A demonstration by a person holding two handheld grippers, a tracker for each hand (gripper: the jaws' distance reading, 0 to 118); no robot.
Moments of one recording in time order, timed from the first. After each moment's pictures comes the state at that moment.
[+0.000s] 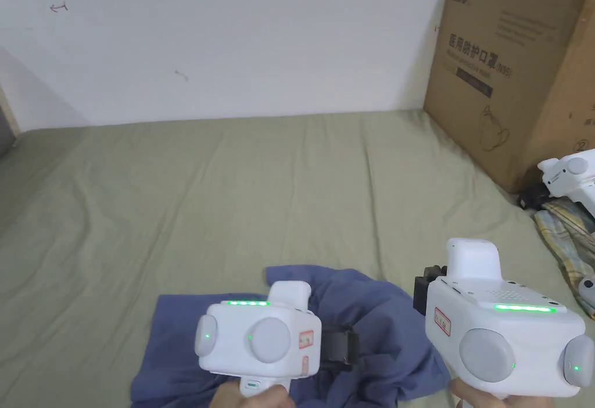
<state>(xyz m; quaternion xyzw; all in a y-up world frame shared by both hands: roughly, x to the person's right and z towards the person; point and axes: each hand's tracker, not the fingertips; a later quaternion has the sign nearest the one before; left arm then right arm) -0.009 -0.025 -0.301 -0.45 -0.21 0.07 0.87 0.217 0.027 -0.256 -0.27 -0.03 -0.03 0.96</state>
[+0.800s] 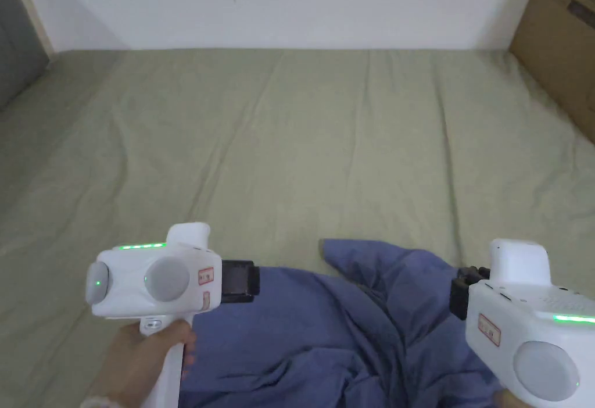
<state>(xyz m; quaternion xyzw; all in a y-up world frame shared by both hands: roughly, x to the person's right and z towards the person) -0.191 -0.066 -0.415 -0.47 -0.04 0.09 0.88 0.173 -0.025 -0.348 -0.34 0.00 -0.02 0.94</state>
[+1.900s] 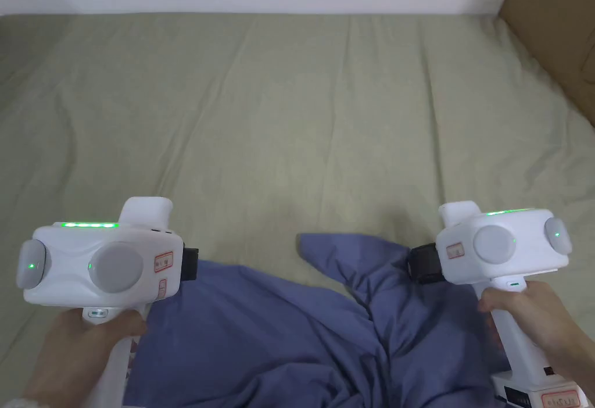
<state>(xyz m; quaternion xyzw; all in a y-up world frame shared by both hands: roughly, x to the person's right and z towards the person) -0.184 -0.055 -0.442 -0.47 -0.04 0.03 0.88 0.216 -0.119 -0.512 -0.54 0.08 0.08 0.83</state>
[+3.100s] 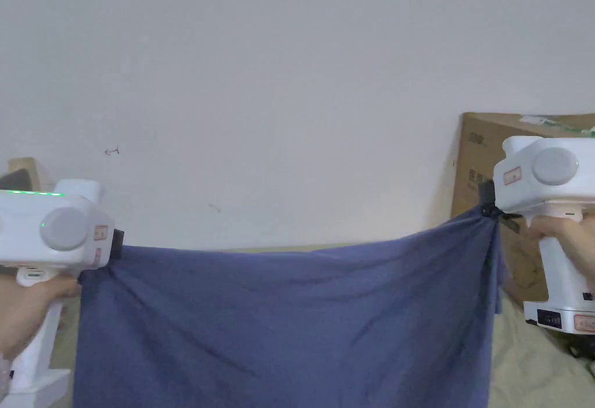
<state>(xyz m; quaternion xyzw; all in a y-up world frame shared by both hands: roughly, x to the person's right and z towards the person) -0.262 0.264 -0.423 -0.25 0.09 -0.05 0.96 0.278 0.298 -0.473 -0.24 -0.02 -0.03 0.97</state>
